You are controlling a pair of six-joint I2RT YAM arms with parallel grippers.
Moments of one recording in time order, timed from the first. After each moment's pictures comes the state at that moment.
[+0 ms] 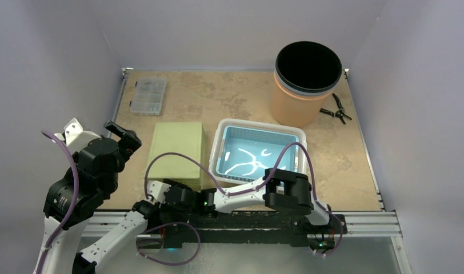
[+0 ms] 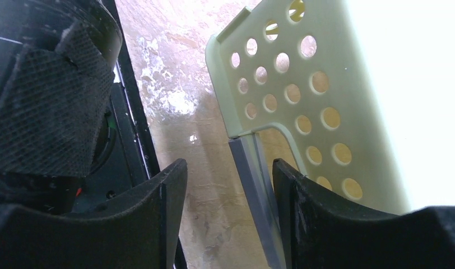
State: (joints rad) left arm -0.49 0.64 1.31 -1.24 -0.78 -0.91; right arm 1.51 2.09 1.37 0.21 0.32 -0.07
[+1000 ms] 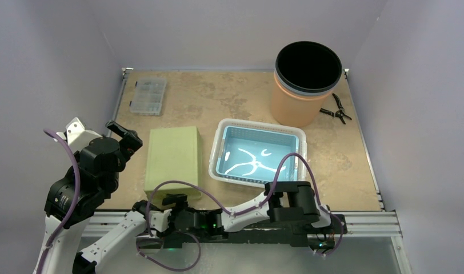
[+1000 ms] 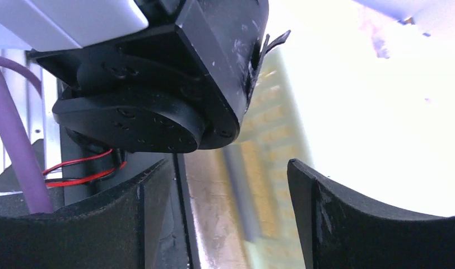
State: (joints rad) left arm -0.49 0.64 1.31 -1.24 -0.77 -0.91; right arm 1.64 2.05 1.21 0.49 0.45 -0.38
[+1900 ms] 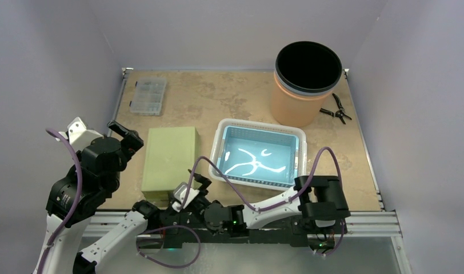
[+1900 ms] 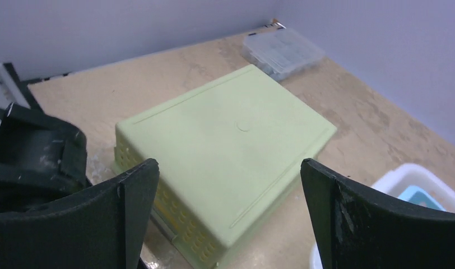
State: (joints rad) left arm -0.49 0.64 1.29 -1.23 -0.77 -0.91; right arm 1.67 1.81 0.99 0.89 0.82 -0.33
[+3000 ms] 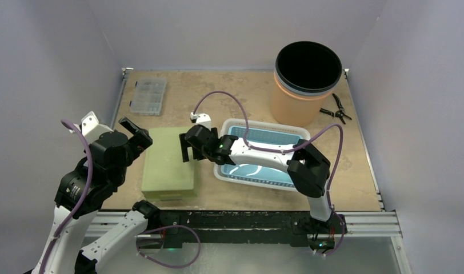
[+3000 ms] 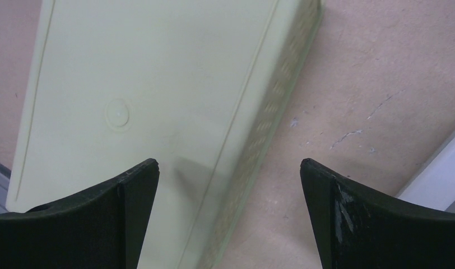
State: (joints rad) left arm -0.49 0.67 1.26 -1.17 -0.68 -0.87; right arm 1.13 1.96 1.52 -0.34 0.32 0.71
